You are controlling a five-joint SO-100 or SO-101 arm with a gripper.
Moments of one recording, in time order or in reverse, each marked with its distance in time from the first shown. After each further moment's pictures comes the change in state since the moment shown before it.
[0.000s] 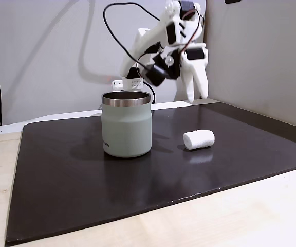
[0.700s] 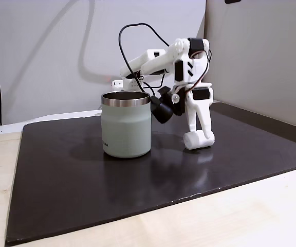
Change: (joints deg) arm -0.8 -24.9 -18.8 -1.1 -0.2
